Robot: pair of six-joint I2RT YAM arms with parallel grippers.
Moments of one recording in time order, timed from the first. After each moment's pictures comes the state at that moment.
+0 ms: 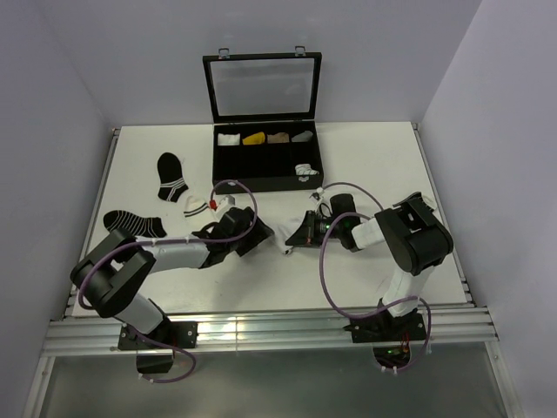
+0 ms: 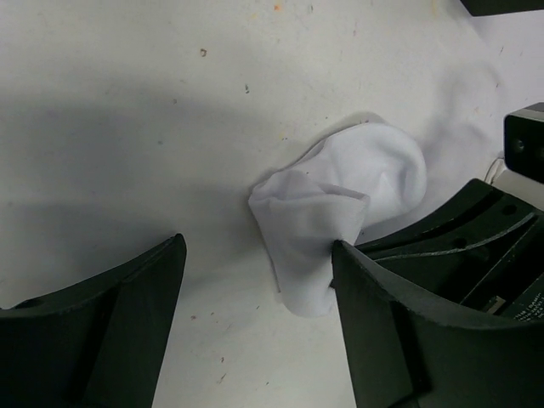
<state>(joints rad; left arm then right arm) -0.78 1.54 0.62 0.19 -0.16 -1.23 0.37 1.77 0.54 0.55 -0.79 0.68</state>
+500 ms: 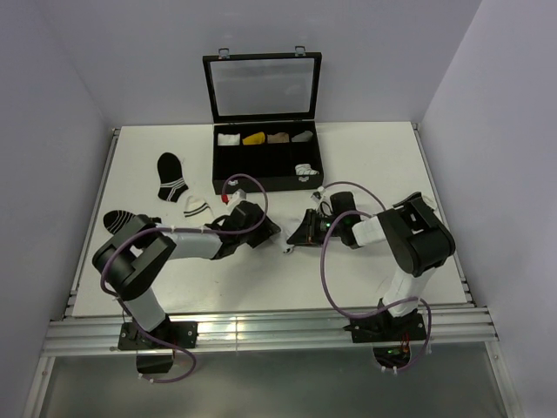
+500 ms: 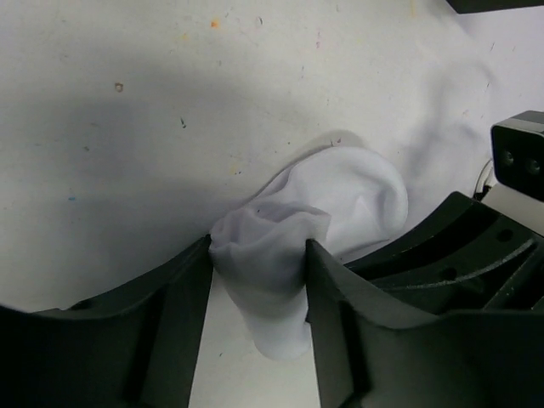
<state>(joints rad) -0.78 1.70 0.74 0.25 -0.13 -1.21 0.36 1.77 0.57 0.47 -0.78 0.69</state>
